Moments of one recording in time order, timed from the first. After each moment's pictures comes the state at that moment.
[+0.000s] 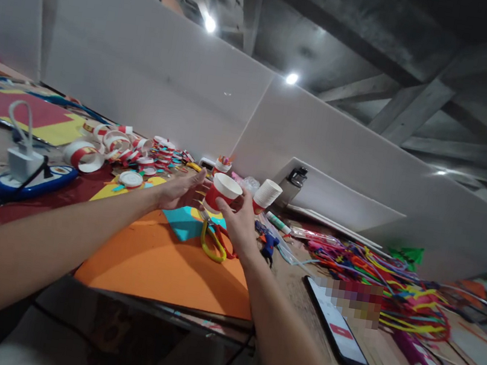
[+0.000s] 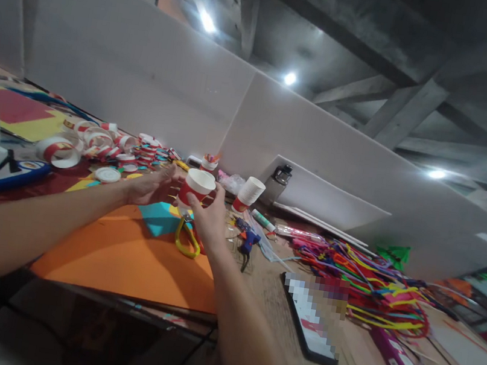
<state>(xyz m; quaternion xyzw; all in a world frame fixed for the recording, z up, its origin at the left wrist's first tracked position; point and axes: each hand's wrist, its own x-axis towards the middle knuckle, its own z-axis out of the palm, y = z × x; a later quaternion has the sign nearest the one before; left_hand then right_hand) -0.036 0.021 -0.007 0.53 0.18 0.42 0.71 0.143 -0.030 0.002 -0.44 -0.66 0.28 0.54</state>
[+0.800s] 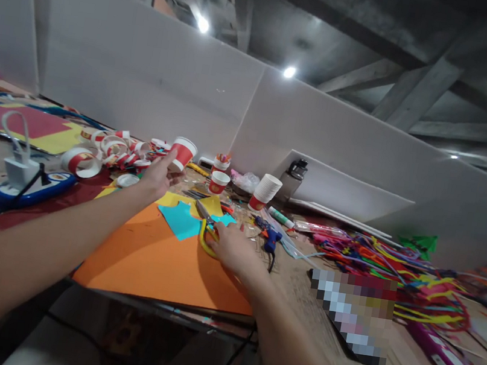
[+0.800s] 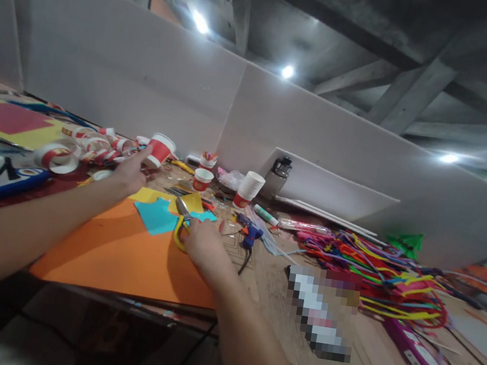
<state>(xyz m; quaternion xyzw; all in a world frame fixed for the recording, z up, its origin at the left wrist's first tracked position) -0.054 0.051 -0.012 0.28 0.32 0.71 0.56 0.158 -0.067 -0.009 -0.62 -0.79 0.00 0.01</state>
